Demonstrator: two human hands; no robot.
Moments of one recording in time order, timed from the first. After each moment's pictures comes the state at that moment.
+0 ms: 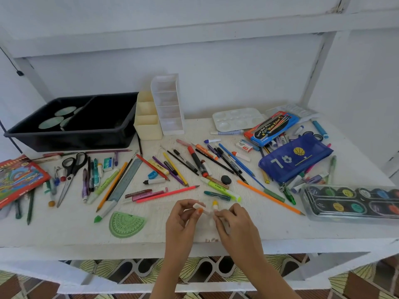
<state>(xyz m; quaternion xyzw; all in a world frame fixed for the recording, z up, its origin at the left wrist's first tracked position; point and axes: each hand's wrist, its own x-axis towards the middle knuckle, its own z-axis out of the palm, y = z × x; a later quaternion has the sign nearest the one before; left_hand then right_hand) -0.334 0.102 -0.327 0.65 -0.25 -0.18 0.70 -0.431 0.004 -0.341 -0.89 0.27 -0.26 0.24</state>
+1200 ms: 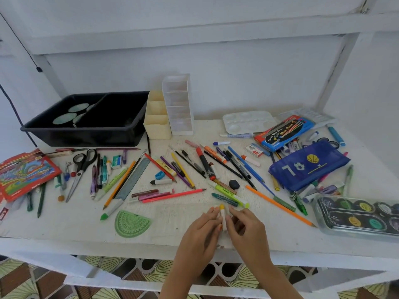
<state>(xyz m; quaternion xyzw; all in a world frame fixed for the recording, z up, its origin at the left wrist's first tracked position) -0.334 0.100 -0.362 0.74 -0.52 0.00 0.42 -0.426 -0.013 -0.353 -0.83 0.29 -0.32 0.36</state>
